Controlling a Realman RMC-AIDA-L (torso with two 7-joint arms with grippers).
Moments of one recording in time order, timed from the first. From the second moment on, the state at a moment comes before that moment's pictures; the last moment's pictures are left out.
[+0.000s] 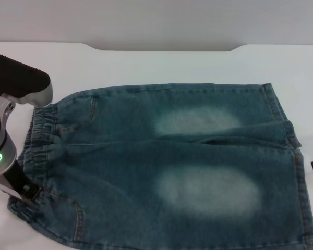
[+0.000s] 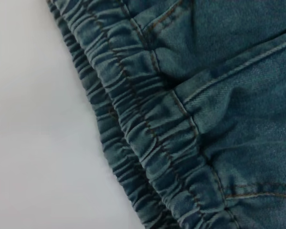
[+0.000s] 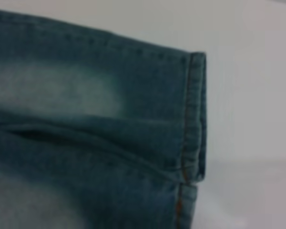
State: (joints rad) left arm -0.50 -2.05 -1.54 -1.48 2.89 -1.79 0.09; right arm 0.05 2.08 1.59 2.03 -2.82 1.57 -0.14
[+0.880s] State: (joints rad) left arm -0.52 -2.05 -1.54 -1.44 2.89 -1.77 0.10; right arm -0.09 2.08 1.50 1.98 -2.70 1.53 -0.09
